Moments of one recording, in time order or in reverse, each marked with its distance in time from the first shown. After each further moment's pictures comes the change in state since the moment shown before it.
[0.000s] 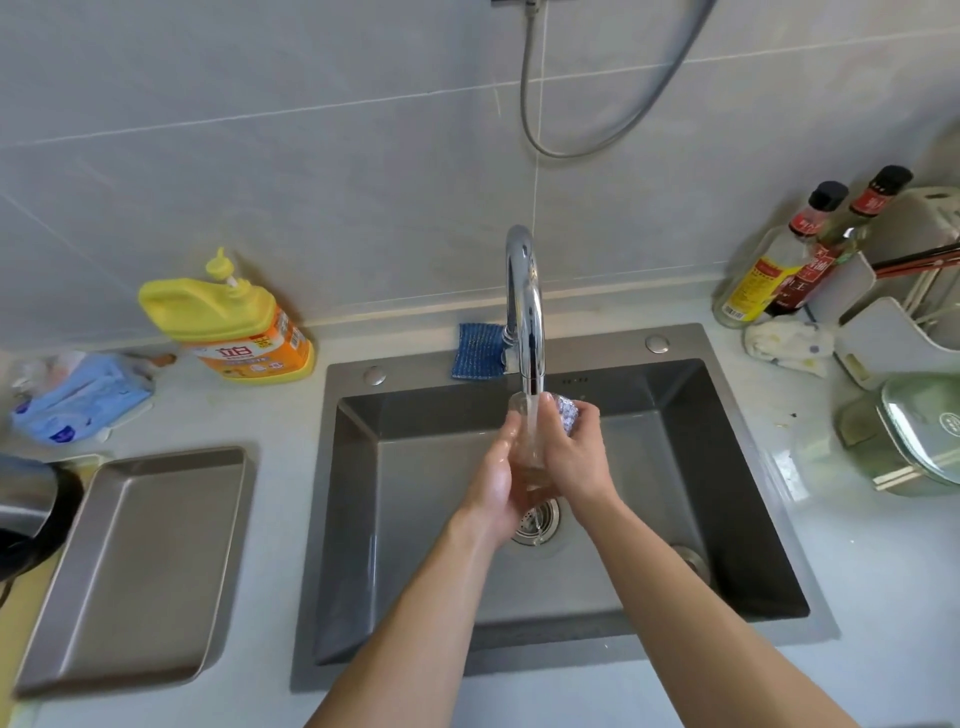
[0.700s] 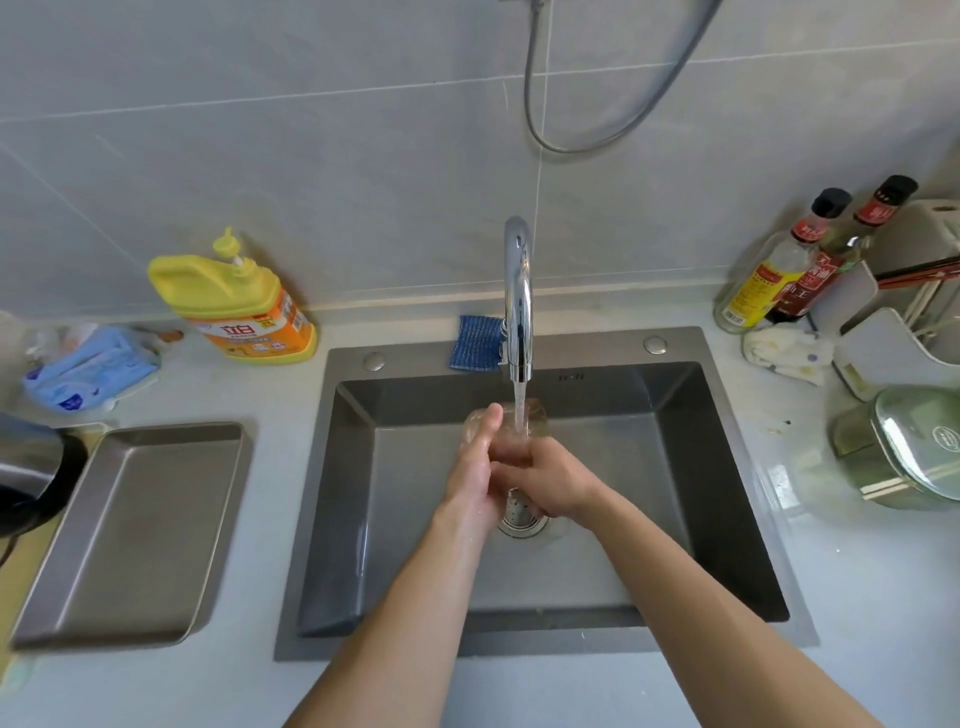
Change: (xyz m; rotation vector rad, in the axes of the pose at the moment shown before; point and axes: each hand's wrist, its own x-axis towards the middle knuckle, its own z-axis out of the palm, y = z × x) left_hand 0.006 -0.010 -0.007 -0.177 0.222 0.132; right_hand -0.003 0.007 -0.019 -0.512 -0.638 -0.128
